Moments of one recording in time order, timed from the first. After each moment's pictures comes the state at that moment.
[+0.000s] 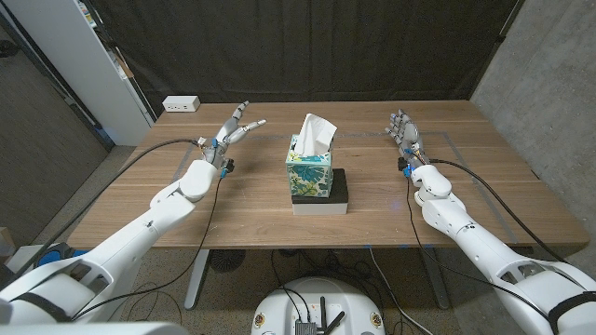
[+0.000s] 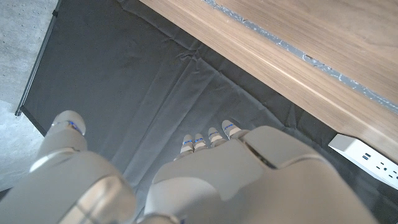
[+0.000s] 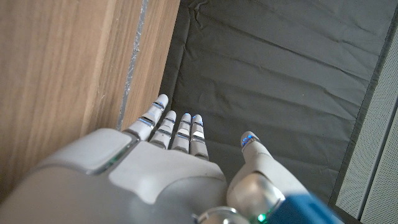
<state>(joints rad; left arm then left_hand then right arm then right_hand) 0.76 0.65 0.49 -1.29 -0.03 -0.40 0.27 0.29 -0.18 0.40 -0.17 0.29 -0.18 0.00 0.23 0.19 -0.17 -0.08 0.20 0.19 -0.17 -0.03 0.19 0.17 -0.17 -0.03 0.24 0.17 -0.74 -0.41 -0.38 -1.09 0.59 0.42 -0.04 0.19 0.10 0.45 0.05 0.18 0.25 0.05 0.19 0.18 0.18 -0.01 0.20 0.19 0.07 -0.04 0.25 0.26 0.19 -0.01 0.38 0.17</state>
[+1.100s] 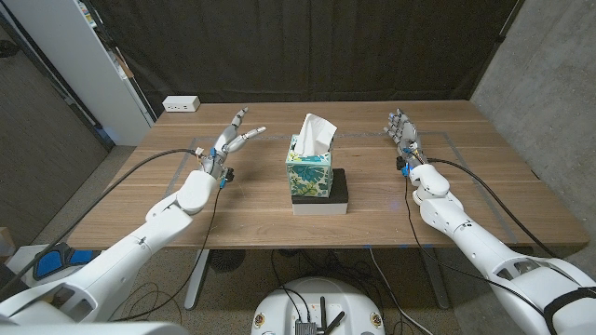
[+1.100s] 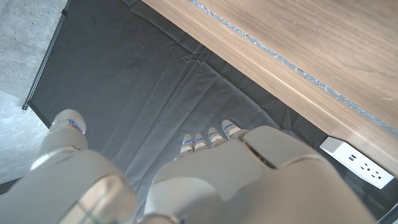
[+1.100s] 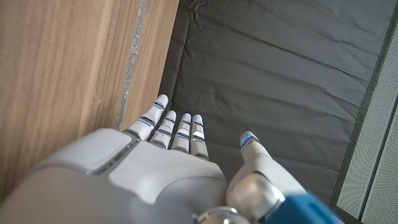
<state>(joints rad) 0.90 0.68 0.44 -1.44 -0.04 -0.37 0.30 0.30 -0.17 0.38 -0.16 0.30 -0.18 0.00 0.24 0.19 -0.17 -0.08 0.20 0.19 -0.17 -0.03 0.18 0.17 -0.16 -0.03 0.23 0.17 -0.73 -0.39 -0.38 -1.06 0.59 0.43 -0.03 0.18 0.11 0.45 0.04 0.18 0.25 0.05 0.19 0.18 0.18 -0.01 0.20 0.19 0.07 -0.04 0.25 0.25 0.19 -0.01 0.37 0.17</state>
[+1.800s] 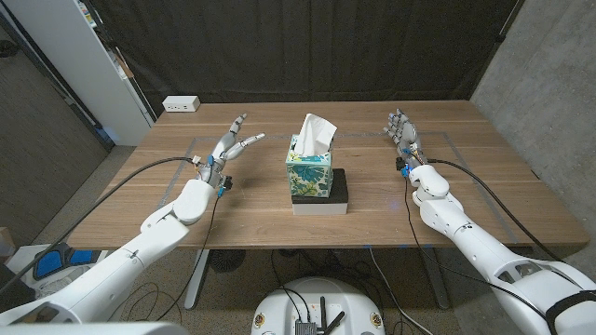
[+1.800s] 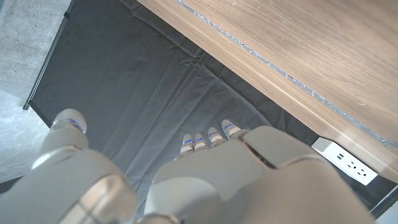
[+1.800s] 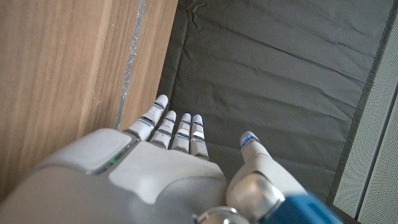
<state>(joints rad) 0.99 0.71 0.40 -1.53 -0.04 -0.34 0.33 0.31 -0.17 0.38 -0.16 0.30 -0.18 0.00 0.24 0.19 -0.17 -0.08 0.20 0.19 -0.17 -0.03 0.18 0.17 -0.16 -0.04 0.23 0.17 -0.74 -0.40 -0.38 -1.09 0.58 0.43 -0.04 0.18 0.11 0.44 0.04 0.18 0.25 0.05 0.19 0.18 0.18 -0.01 0.20 0.19 0.07 -0.04 0.25 0.25 0.19 -0.01 0.37 0.17</state>
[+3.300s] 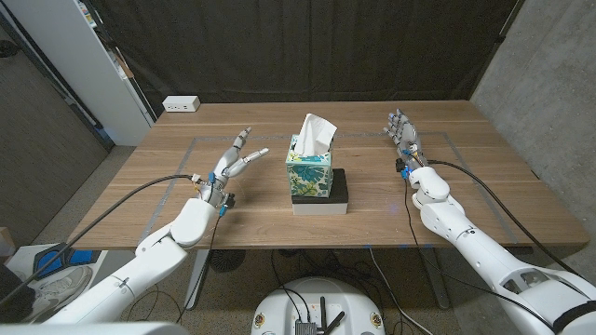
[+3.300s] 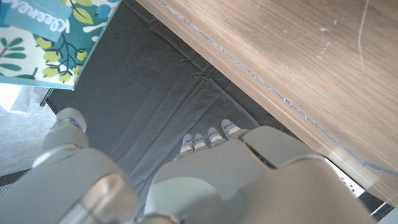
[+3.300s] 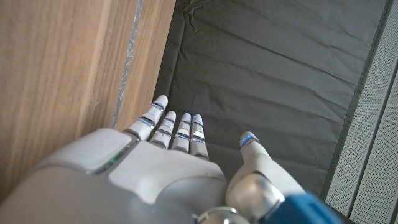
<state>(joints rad) 1.16 0.73 0.35 -1.67 -0.05 -0.35 0.34 0.33 -0.16 0.35 -0.15 0.30 -0.18 0.00 0.24 0.19 -0.17 -0.08 0.20 0.19 -0.17 -0.03 0.18 0.17 -0.15 -0.04 0.22 0.17 -0.79 -0.42 -0.38 -1.17 0.57 0.42 -0.08 0.17 0.12 0.43 0.03 0.18 0.25 0.05 0.19 0.18 0.18 -0.01 0.20 0.19 0.07 -0.04 0.24 0.25 0.19 -0.01 0.35 0.17</state>
